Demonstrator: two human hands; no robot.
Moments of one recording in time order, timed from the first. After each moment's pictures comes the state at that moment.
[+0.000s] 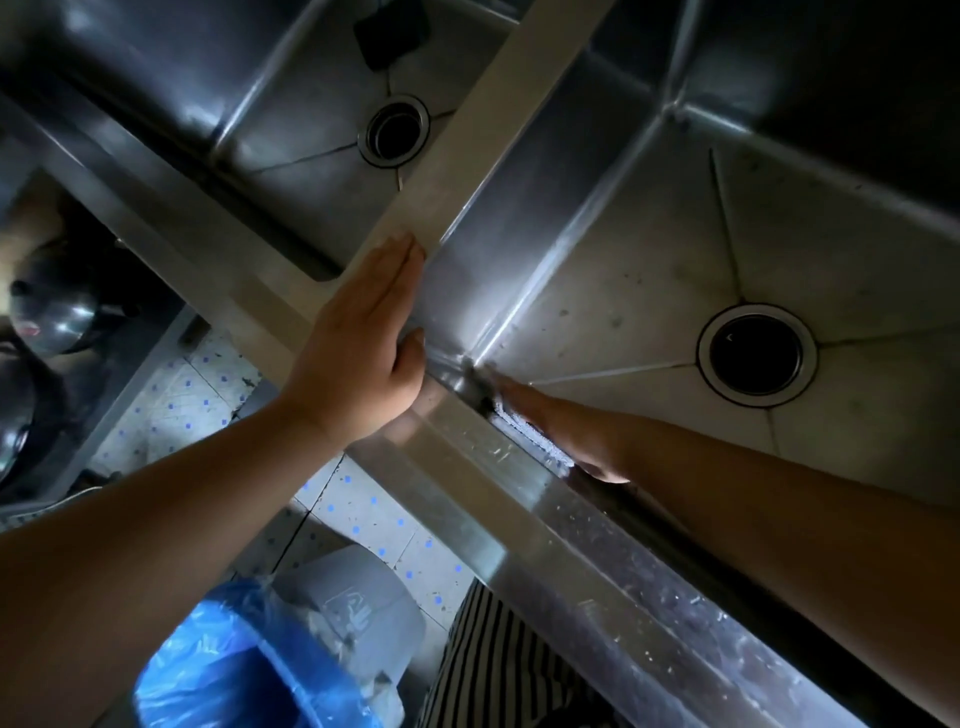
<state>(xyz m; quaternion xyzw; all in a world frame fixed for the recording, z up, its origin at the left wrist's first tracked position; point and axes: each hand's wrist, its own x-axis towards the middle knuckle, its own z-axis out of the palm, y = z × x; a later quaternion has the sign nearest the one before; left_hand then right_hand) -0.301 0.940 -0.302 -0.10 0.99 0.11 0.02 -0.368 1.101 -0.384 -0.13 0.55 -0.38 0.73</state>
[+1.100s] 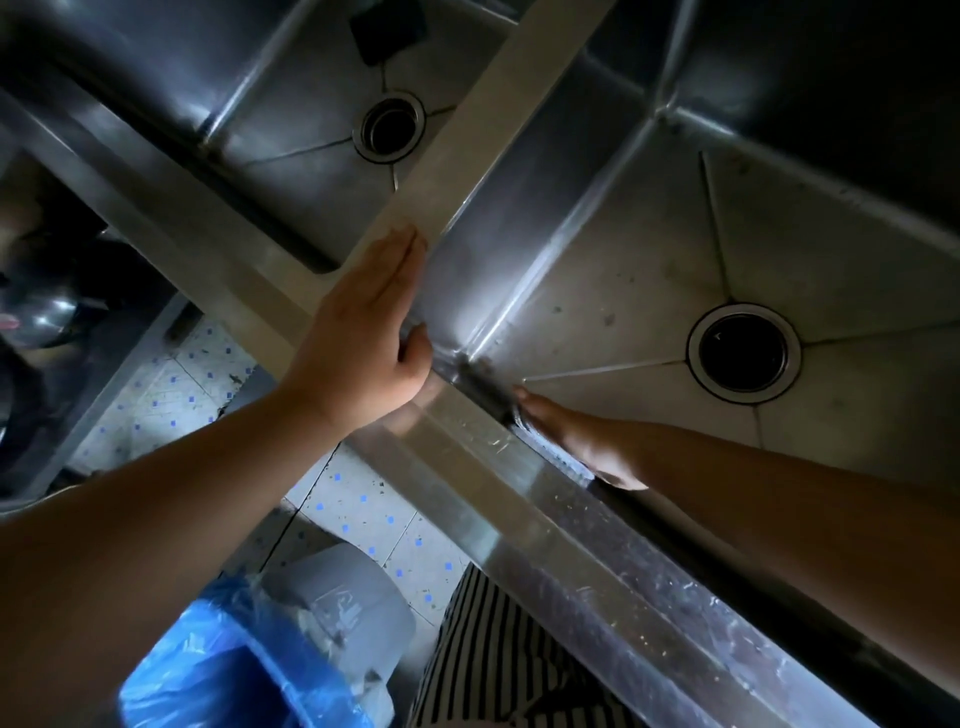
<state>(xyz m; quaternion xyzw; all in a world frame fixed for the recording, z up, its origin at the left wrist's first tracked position) -0.302 0.939 -0.302 -0.10 0.99 0.09 0.03 -0.363 1.121 -0.384 -0.08 0.60 -0.34 0.72</state>
